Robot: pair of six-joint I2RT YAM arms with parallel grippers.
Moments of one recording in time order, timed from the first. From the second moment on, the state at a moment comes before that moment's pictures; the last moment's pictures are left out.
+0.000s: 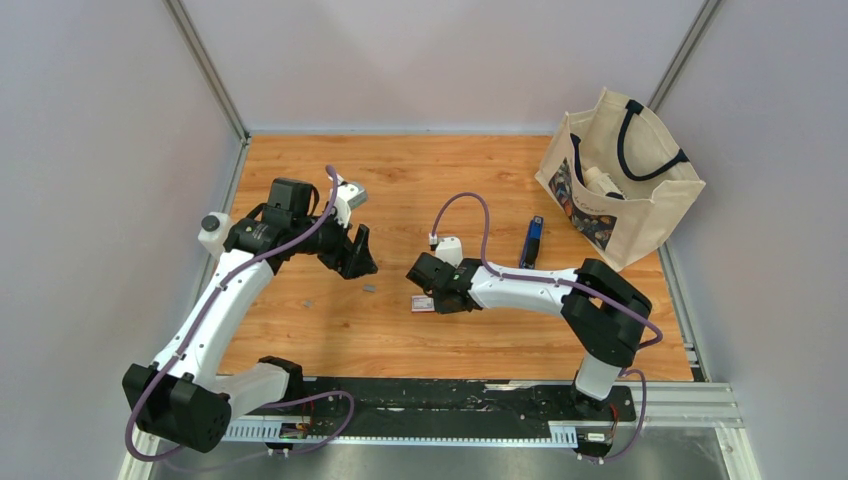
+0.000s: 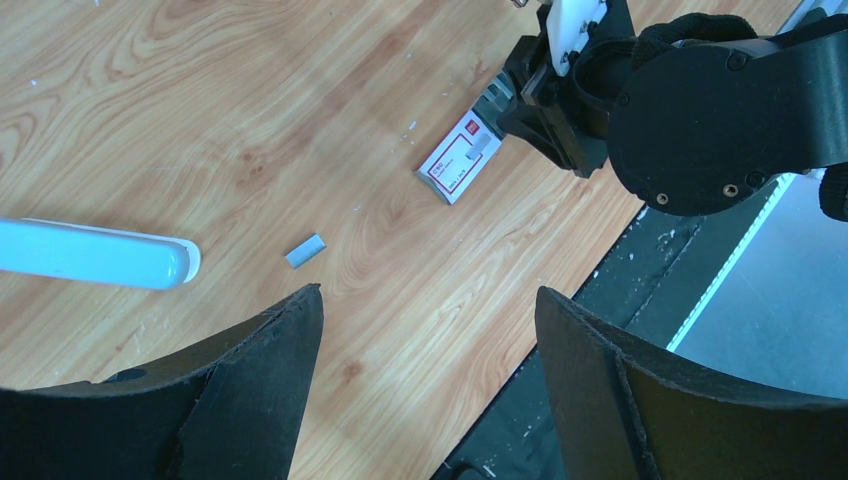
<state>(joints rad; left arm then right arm) -0.28 1.12 1.09 -0.85 0.61 0.18 1.03 1.74 1.08 -0.56 0.40 0.82</state>
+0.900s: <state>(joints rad) -0.28 1.12 1.09 -0.85 0.61 0.18 1.03 1.75 1.09 -0.56 0.39 0.81</state>
